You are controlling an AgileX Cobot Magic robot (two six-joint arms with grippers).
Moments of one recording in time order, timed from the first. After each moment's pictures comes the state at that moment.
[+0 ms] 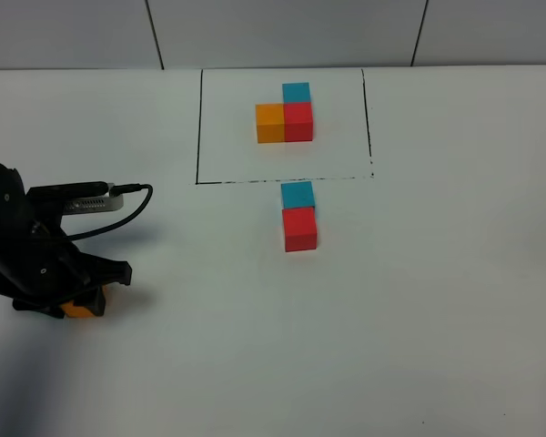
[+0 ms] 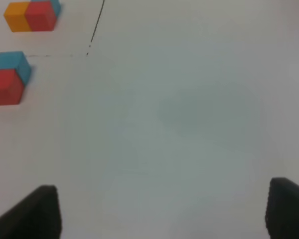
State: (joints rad) left arm -0.18 1.76 -0.81 -0.13 0.56 -0.13; right arm 0.05 0.01 -0.50 0.03 1.07 -0.03
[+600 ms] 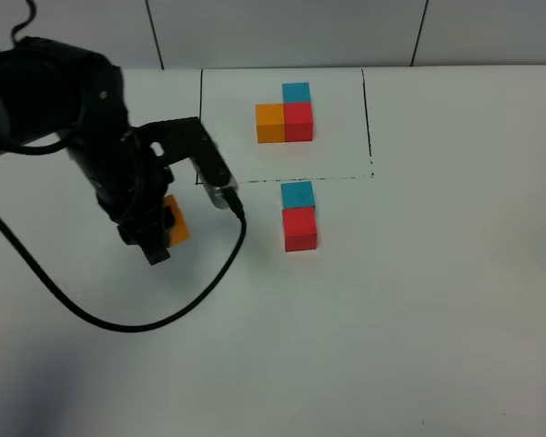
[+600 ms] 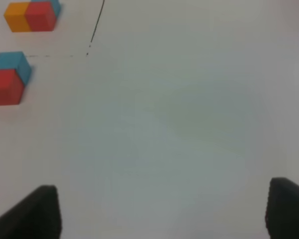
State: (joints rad) left arm -0.44 1.87 -1.30 -0.05 0.89 0.73; right arm 0.05 0.01 -0.50 0.03 1.07 -0.03
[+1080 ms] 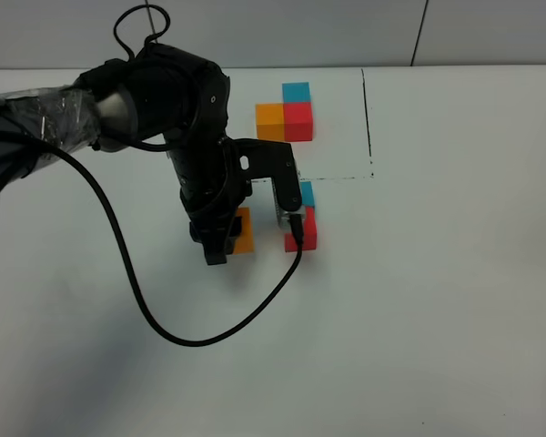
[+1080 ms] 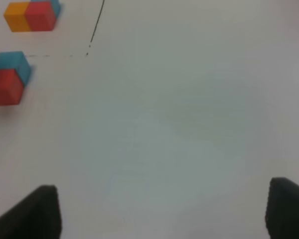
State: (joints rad) left arm -0.56 2.12 -1.57 -0.08 0.98 0.91; right arm 0.05 0.01 -0.50 0.03 1.07 -0.03
